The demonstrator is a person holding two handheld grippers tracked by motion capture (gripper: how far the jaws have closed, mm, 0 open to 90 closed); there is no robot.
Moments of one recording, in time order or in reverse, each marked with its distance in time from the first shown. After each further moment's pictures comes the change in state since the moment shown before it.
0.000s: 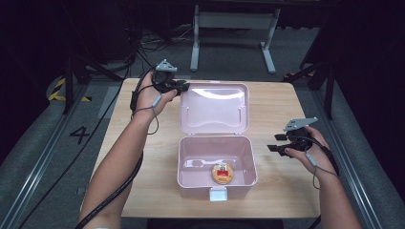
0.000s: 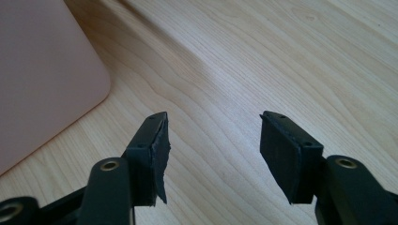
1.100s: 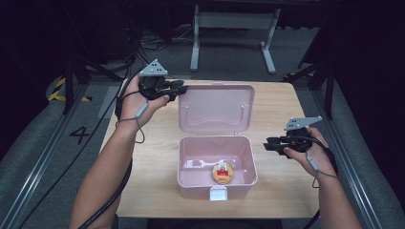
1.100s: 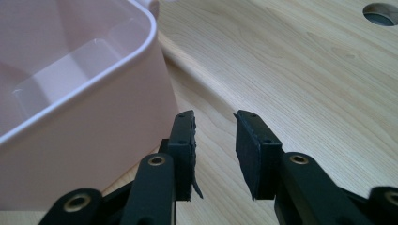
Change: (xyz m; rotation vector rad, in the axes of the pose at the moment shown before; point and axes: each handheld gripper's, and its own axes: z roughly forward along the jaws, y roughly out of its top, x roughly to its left) left arm -0.032 0.004 -0.060 -0.106 -0.069 0.074; right arm 0.030 0.021 -0.026 -0.087 0.111 0.030
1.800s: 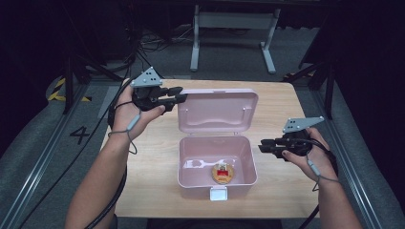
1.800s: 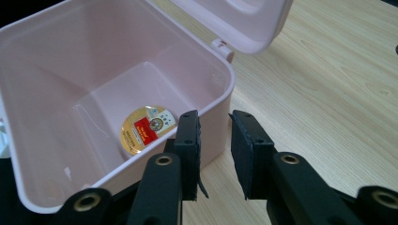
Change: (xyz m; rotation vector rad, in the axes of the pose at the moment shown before) left arm -0.023 -0.007 -0.025 -0.040 -0.051 0.029; right arm 0.037 0.022 -0.019 -0.048 0.068 -0.042
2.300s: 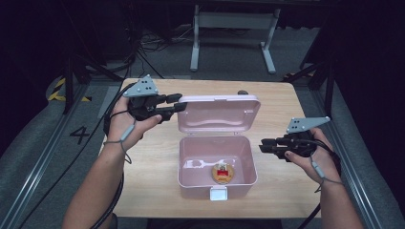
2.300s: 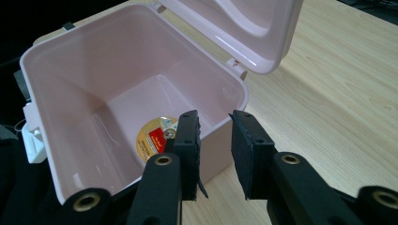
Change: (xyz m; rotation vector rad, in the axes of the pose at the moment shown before) left arm -0.013 -0.012 -0.013 -0.042 -0.071 0.004; right arm 0.009 0.005 -0.012 -0.045 0.022 -0.010
